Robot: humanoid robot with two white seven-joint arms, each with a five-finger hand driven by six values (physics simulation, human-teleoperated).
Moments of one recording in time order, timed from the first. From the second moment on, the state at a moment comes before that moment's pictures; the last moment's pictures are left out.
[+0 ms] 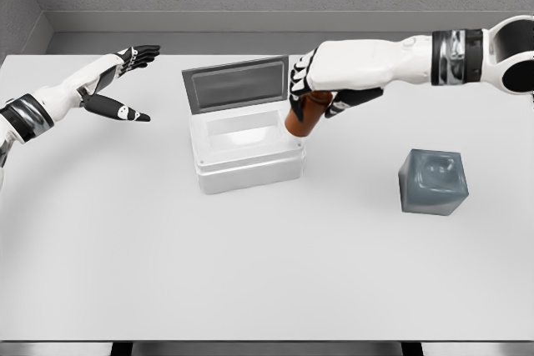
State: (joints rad) left arm -0.69 0.56 -0.51 -0.88 0.31 -0.45 -0.59; right arm -1.25 -0.77 1.25 -1.47 0.02 -0.61 0.42
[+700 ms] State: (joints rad) left arm -0.69 0.56 -0.52 -0.88 0.31 -0.45 -0.59; right arm -1.25 -0.65 1.25 -1.33 0.02 -0.61 0.46
